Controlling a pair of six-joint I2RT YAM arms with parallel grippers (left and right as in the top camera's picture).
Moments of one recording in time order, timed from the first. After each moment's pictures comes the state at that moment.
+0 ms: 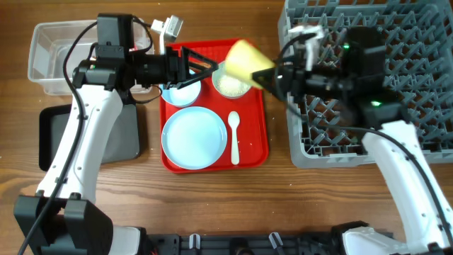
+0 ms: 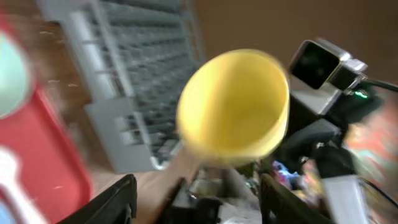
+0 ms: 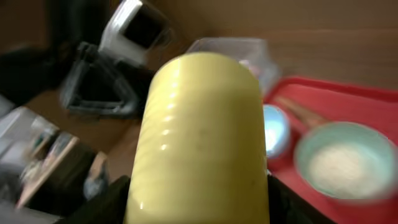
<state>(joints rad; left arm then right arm) -0.10 1.60 1.41 -0.68 1.17 -0.42 0.15 1.34 1.18 -0.38 -0.90 0.25</state>
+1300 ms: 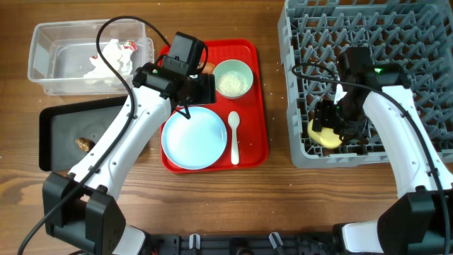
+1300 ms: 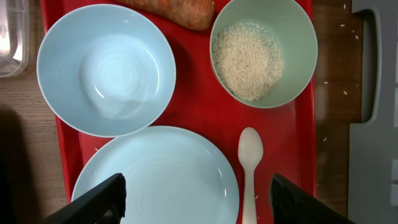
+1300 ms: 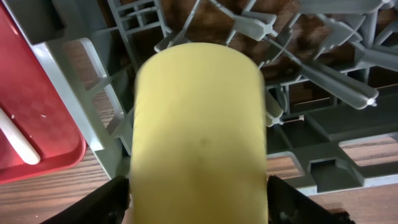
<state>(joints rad) -0.40 1.66 1.41 -0.88 0.00 -0.42 0.07 1.59 1.32 -1.33 -0.02 0.27</state>
